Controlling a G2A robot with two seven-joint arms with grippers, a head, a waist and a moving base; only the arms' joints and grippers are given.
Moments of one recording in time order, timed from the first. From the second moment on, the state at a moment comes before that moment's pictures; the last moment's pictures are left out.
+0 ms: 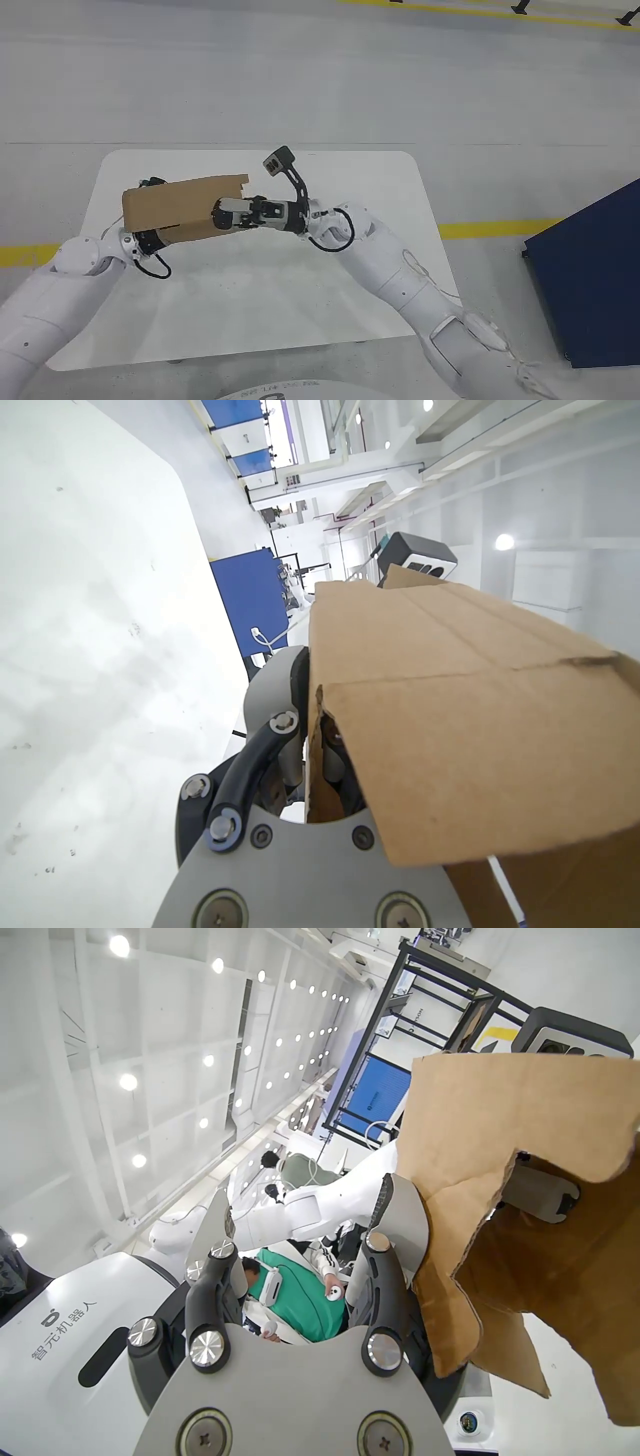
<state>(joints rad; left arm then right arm) 1.07 -1.02 -0.81 -1.09 -0.83 -0.59 -1.02 -1.11 -1.22 0.89 -1.38 0.62 -0.48 0.94</state>
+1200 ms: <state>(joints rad) 1.11 -1.02 -0.98 -1.08 -0.68 -0.67 -0.98 -1.26 -1.17 1.09 -1.46 0.52 -0.36 0.98</state>
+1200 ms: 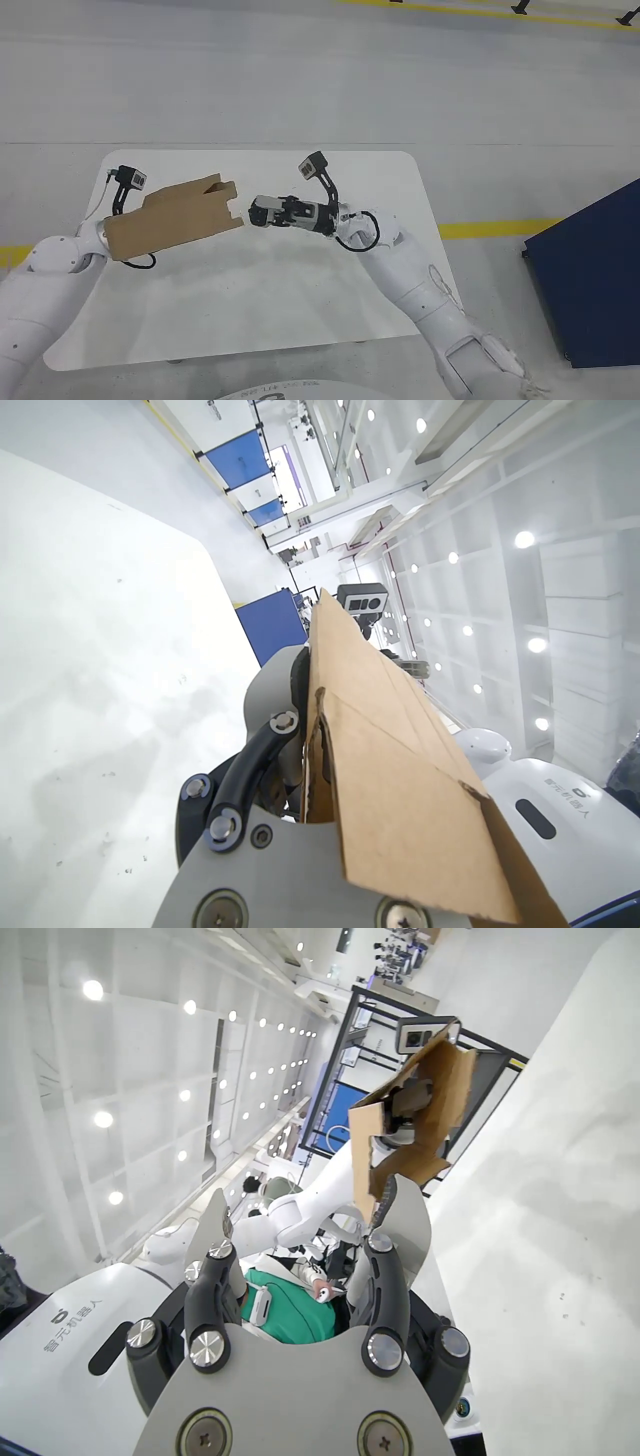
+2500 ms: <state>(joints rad) 1.13 -1.06 -0.99 -1.09 -0.71 -0.59 -1.12 -1.20 -1.18 1.00 -1.47 0.53 -0.29 1.09</state>
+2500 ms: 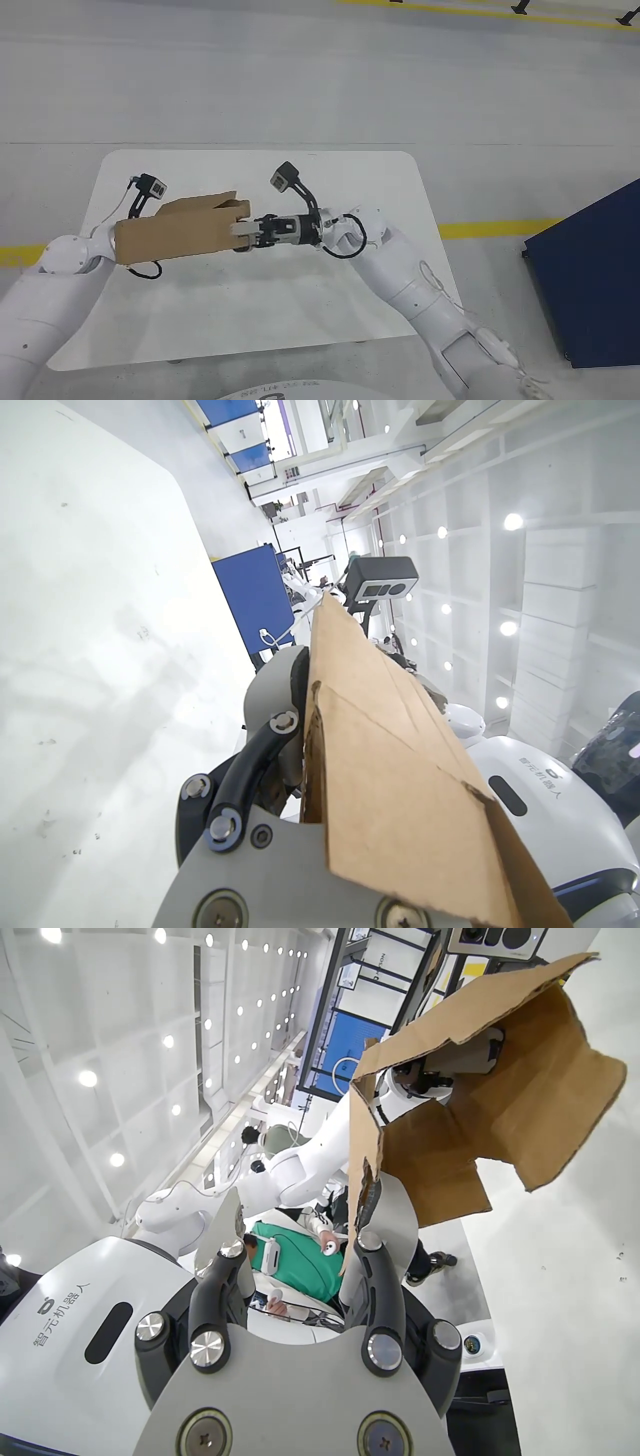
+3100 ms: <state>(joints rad) 1.14 -1.07 -1.01 -1.13 -0.67 -0.58 -1.12 -1.14 -1.21 0.93 -1.41 0.54 -0.29 1.09</state>
